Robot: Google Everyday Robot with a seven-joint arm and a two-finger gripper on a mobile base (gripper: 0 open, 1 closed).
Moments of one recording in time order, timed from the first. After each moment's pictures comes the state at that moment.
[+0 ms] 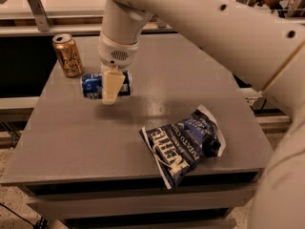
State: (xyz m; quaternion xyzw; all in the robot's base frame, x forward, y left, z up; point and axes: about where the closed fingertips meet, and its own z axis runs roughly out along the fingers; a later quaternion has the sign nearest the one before) arm 0.555 0.106 0.882 -0.77 0.62 0.09 0.14
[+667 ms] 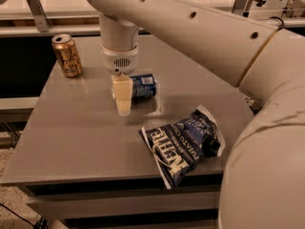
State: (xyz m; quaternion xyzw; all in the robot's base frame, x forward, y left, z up) arm 0.560 0.082 0.848 -0.79 0.62 0.03 0.04
